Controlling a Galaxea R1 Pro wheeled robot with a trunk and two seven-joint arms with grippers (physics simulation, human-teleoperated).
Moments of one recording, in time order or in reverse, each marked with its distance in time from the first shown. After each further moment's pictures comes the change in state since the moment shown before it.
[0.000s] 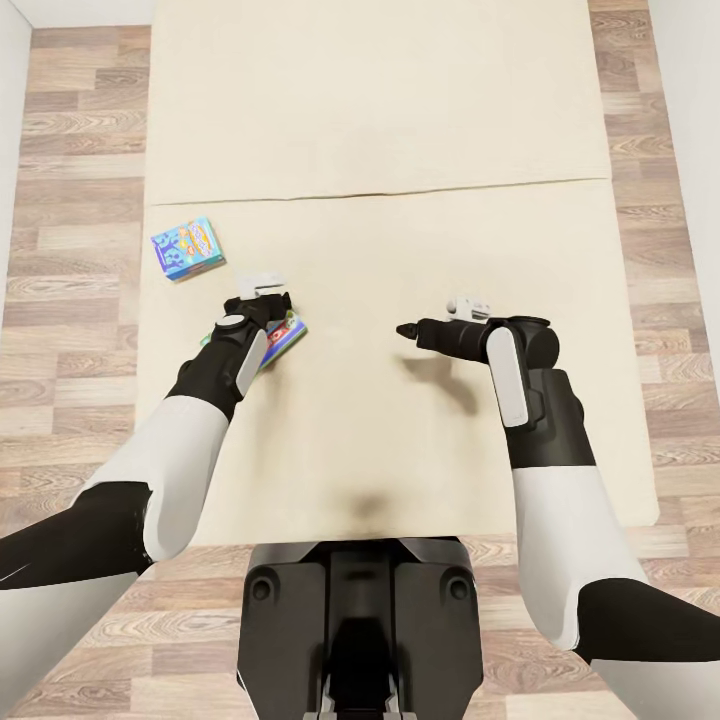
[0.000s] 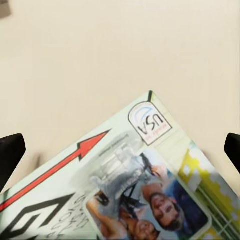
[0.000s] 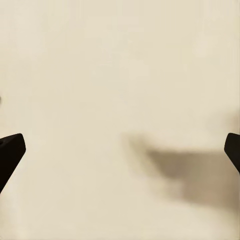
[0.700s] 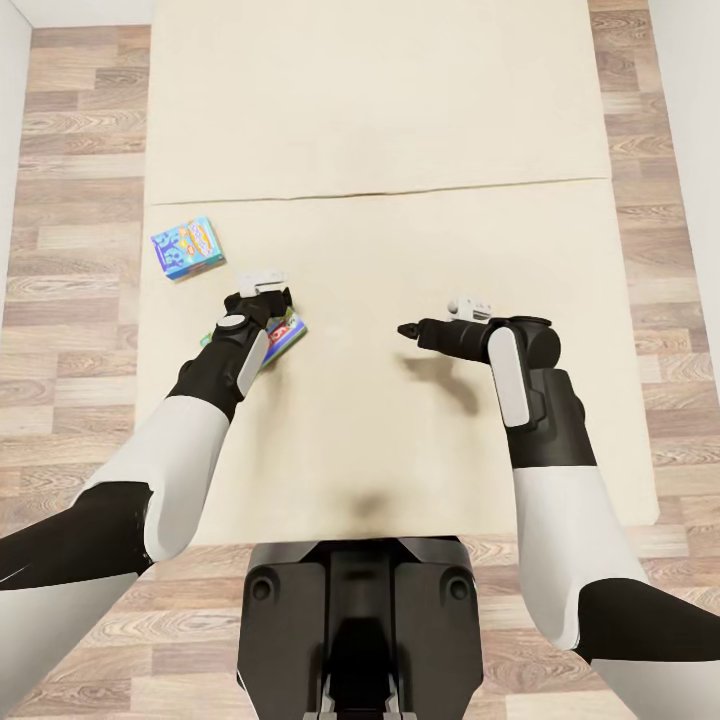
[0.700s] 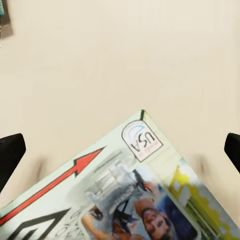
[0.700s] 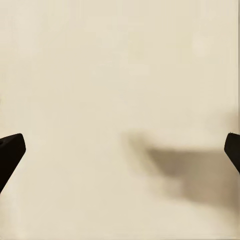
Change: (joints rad) left arm 0.000 -0.001 -0.008 0.000 -0.001 -0.045 0.000; right arm 0.000 -0.002 -0.006 0.001 -0.002 0.000 0.000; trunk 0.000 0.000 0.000
